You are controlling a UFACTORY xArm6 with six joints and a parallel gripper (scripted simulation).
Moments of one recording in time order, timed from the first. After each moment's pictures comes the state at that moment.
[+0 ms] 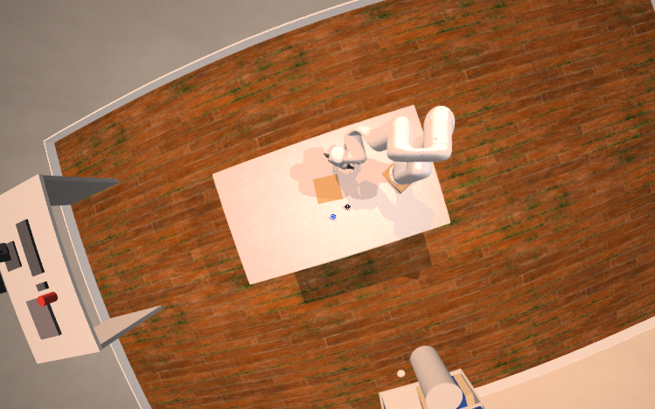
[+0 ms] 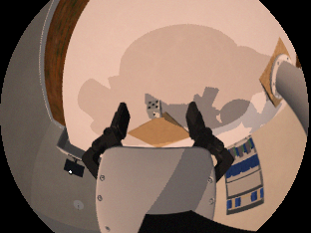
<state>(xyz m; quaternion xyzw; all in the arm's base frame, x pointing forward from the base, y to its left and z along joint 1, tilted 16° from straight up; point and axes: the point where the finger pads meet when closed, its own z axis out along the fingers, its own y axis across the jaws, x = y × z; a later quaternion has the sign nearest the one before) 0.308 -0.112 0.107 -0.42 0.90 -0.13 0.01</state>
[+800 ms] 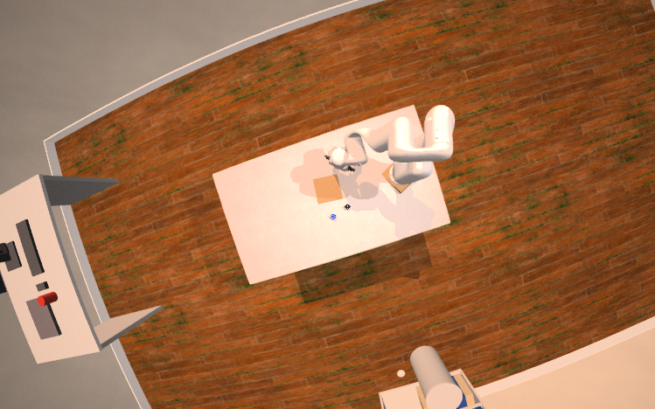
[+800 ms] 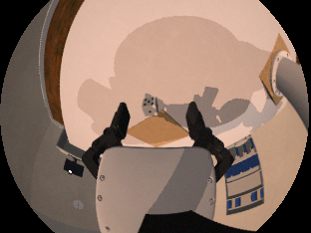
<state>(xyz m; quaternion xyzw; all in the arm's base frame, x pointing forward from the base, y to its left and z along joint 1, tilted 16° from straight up) 0.307 -0.102 0.104 -0.42 0.90 -0.13 0.01</state>
